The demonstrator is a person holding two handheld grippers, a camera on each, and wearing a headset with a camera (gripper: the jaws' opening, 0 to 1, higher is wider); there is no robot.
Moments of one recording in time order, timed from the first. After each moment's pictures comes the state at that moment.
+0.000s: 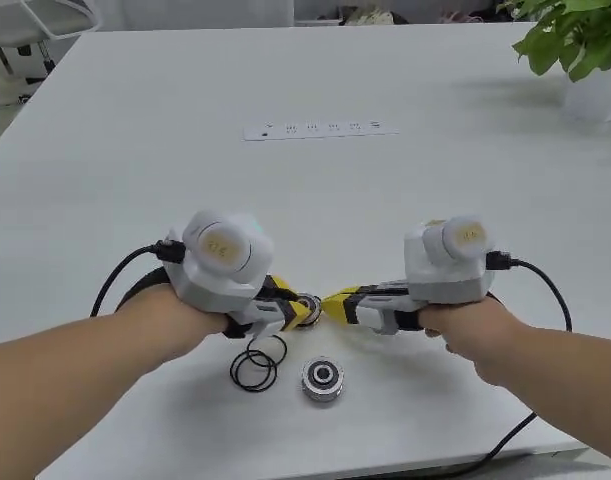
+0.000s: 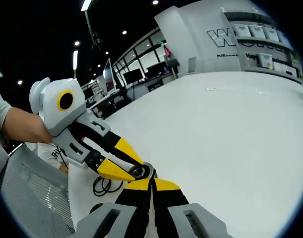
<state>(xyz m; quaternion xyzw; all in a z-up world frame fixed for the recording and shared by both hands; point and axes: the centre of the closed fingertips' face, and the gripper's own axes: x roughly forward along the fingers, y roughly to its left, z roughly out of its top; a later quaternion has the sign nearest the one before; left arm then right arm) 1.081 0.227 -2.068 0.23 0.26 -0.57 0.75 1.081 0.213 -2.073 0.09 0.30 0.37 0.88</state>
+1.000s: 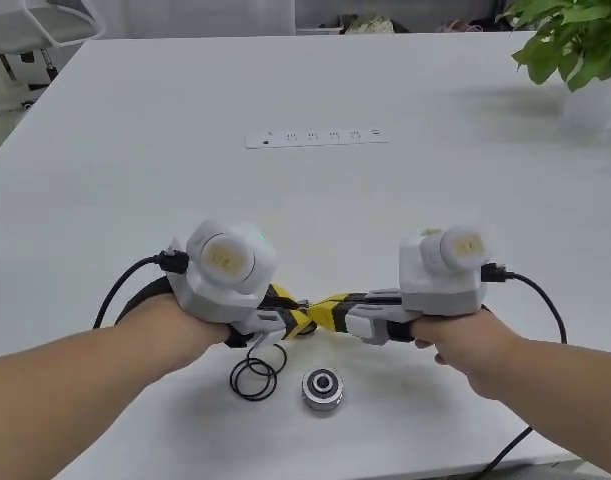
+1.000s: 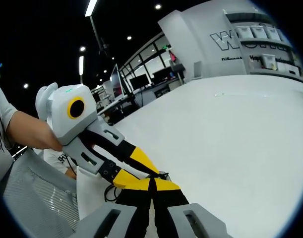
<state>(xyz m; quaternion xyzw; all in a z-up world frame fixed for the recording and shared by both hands) 1.082 0.226 -2.068 0.23 0.26 -0.57 0.75 1.077 0.232 -2.060 0.10 0.27 0.39 0.87</state>
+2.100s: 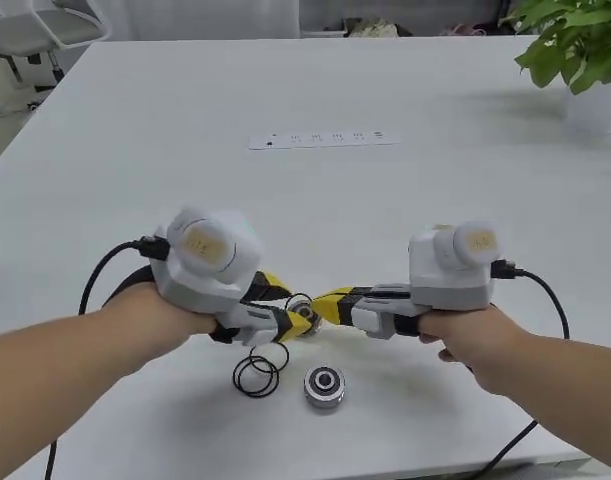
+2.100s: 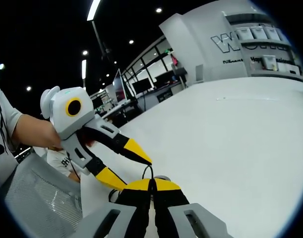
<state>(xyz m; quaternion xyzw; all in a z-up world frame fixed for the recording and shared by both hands) 1.076 0.241 -2.043 0.22 0.25 -0.59 0.74 1.076 0.230 -2.047 0.11 0.26 0.40 0.87</state>
